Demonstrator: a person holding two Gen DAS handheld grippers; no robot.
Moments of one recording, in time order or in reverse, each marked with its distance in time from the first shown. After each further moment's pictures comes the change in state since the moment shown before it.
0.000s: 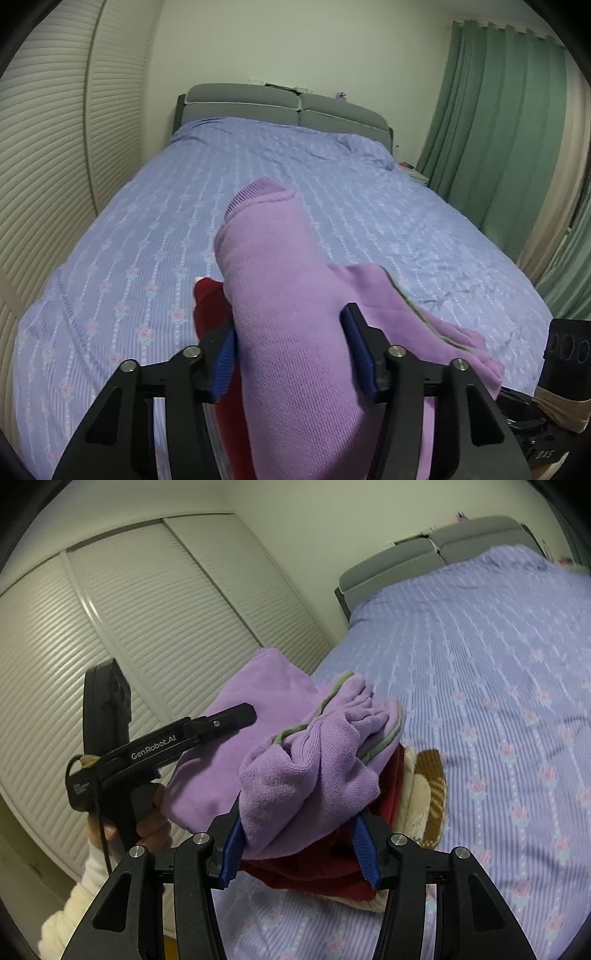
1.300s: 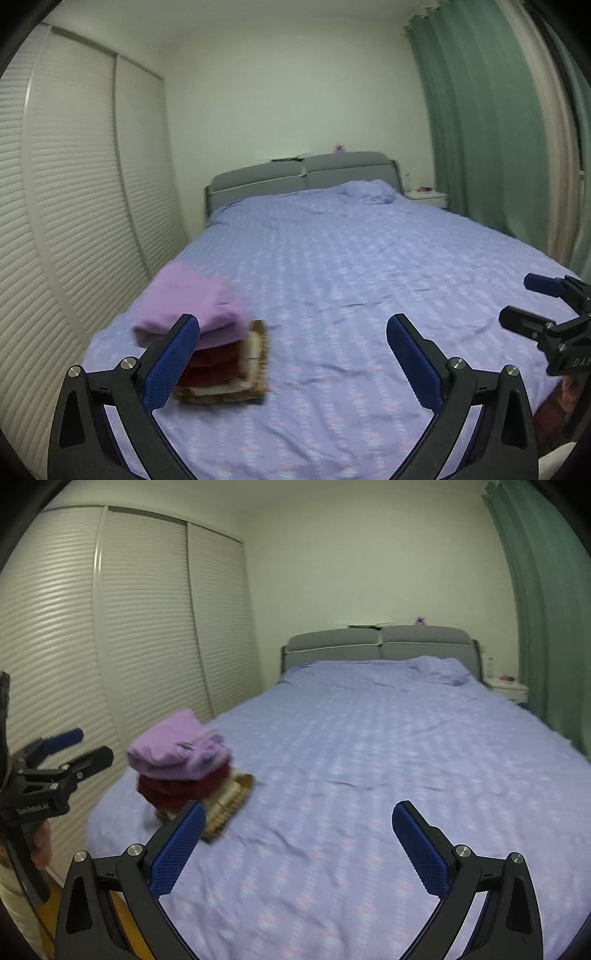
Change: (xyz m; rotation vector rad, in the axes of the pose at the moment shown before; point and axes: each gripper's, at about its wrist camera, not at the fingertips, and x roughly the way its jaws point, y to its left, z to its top) left arm -0.155 -0.340 -0.129 0.211 -0.280 0.281; right arm -0.328 -0.069 -0.015 -0.350 -0.164 -0.387
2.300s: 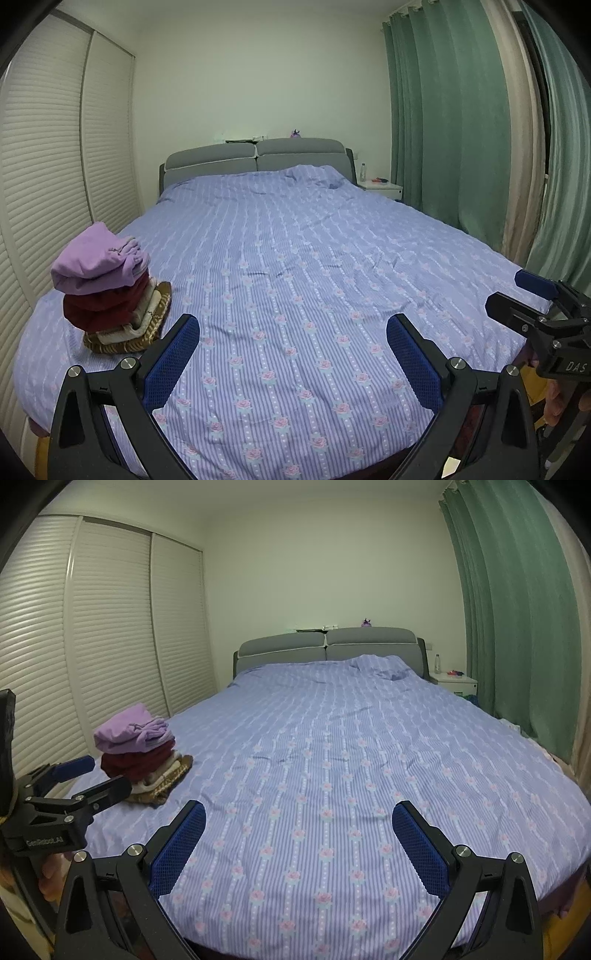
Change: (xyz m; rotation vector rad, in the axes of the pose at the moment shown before) left arm -0.028 -0.131 -0.035 -0.060 0.059 -0.151; right arm -0.116 -0.094 -0.057 0.045 -0.029 -0.149
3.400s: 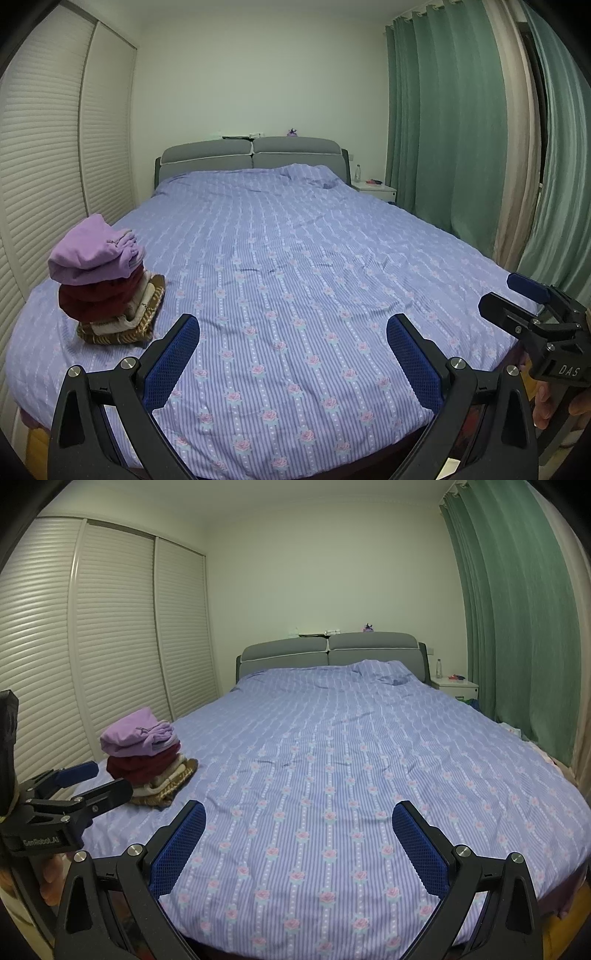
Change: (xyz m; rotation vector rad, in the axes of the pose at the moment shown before) left arm -0.012 0.001 0.000 -0.033 0.014 -0.035; right arm -0.014 0.004 0.003 -0.006 -0.017 0.009
